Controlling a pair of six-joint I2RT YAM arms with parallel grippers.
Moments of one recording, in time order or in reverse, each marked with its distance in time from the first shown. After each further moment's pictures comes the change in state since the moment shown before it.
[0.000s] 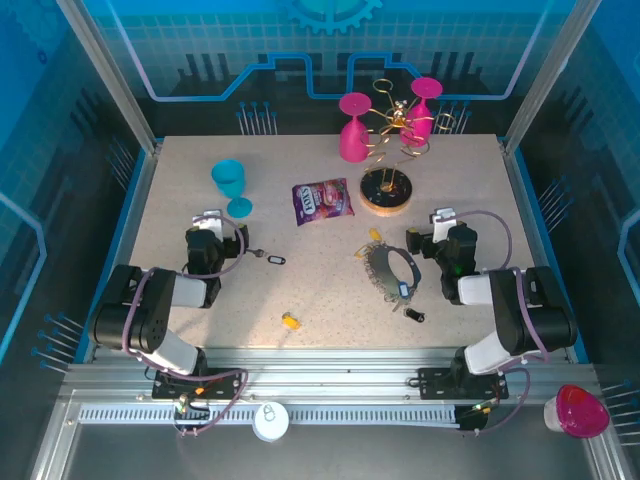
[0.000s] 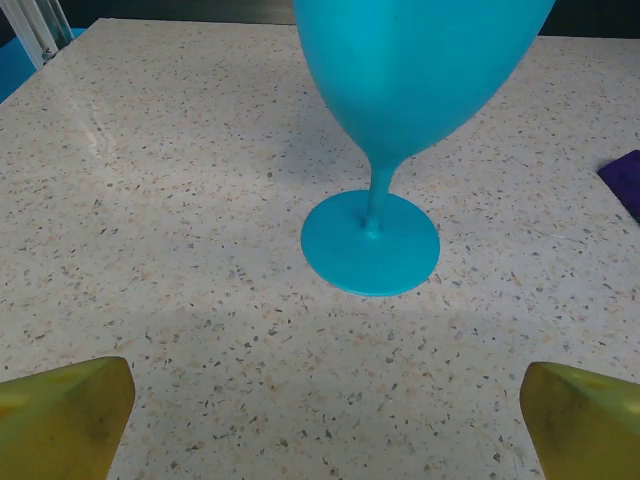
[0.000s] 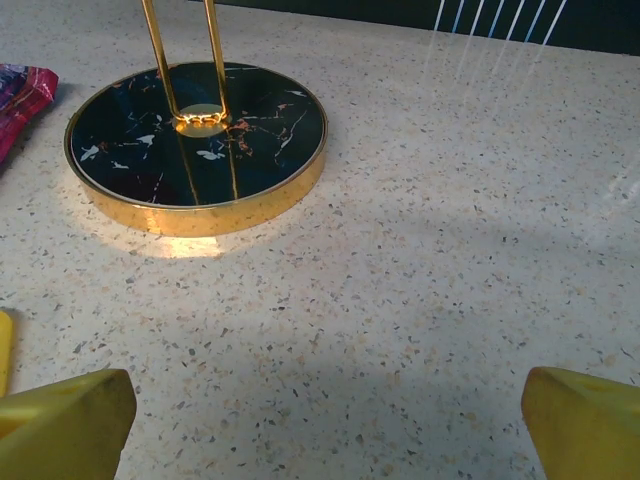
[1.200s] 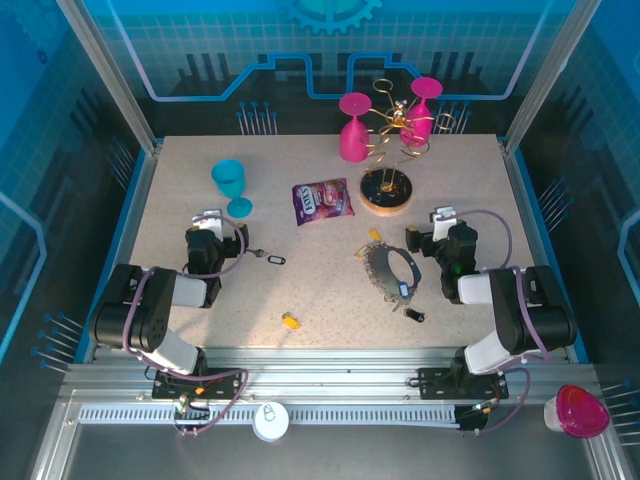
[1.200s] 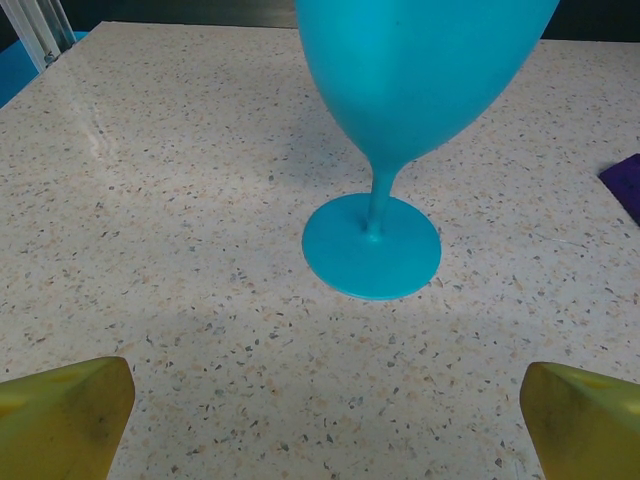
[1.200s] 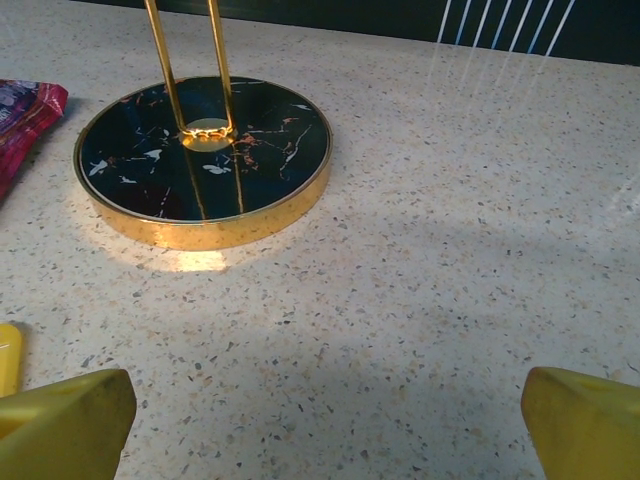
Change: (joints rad) left arm 0.000 0.005 0.000 0.015 -0.002 0.000; right arm -0.001 0.003 0.006 0.013 -0.019 0.004
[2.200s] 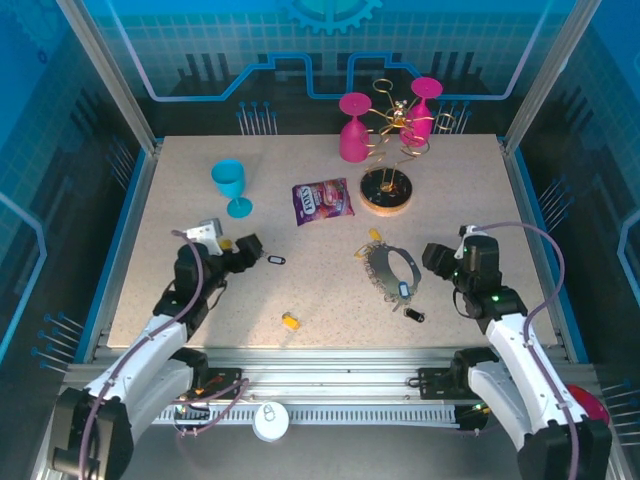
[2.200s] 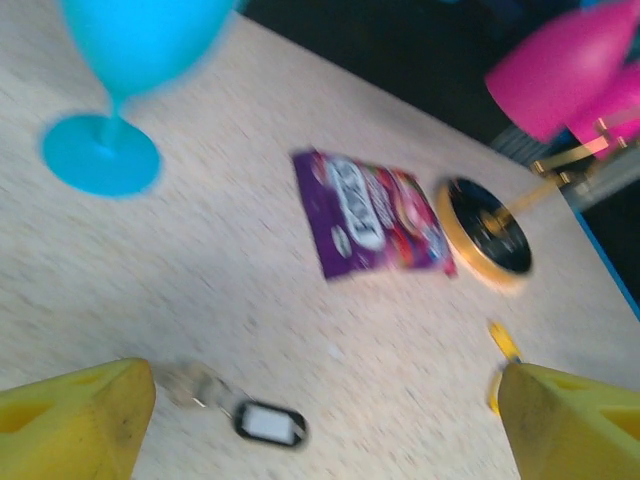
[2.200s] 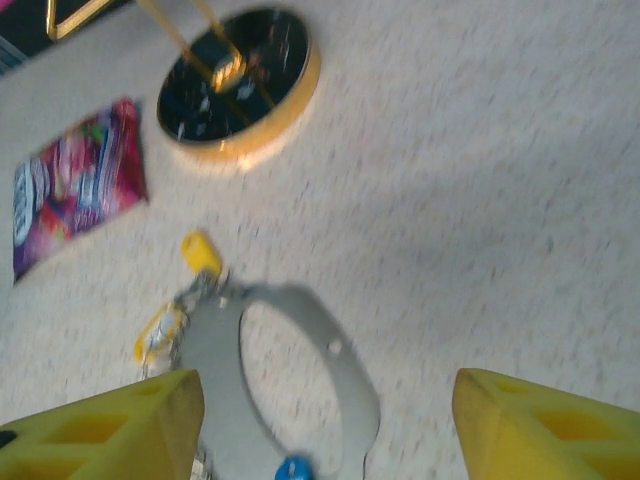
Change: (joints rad) left arm -0.189 -0.719 -0.024 -0.684 0.264 -0.504; right arm 0.089 -0.787 0.142 -1.226 0.013 0.574
